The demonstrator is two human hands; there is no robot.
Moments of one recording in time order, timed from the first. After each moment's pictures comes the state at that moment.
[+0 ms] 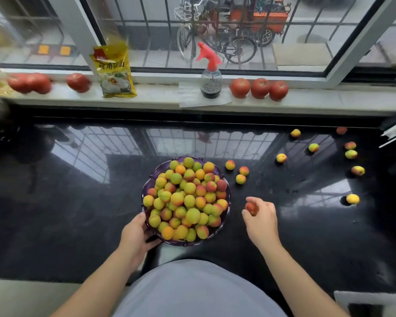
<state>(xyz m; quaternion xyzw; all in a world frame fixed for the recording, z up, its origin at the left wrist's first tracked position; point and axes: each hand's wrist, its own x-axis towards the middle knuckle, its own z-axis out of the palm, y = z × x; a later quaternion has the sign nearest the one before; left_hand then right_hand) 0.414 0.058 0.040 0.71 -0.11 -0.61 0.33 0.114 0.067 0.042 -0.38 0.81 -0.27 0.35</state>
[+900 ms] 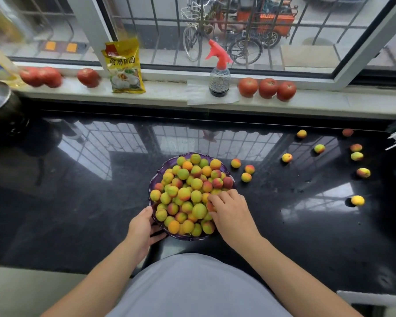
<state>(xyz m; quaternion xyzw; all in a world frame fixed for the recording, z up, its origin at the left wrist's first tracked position) 0.417 0.059 0.047 0.71 -0.14 -0.61 0.31 0.177 0.061 0.056 -0.79 0.60 -0.12 0.08</state>
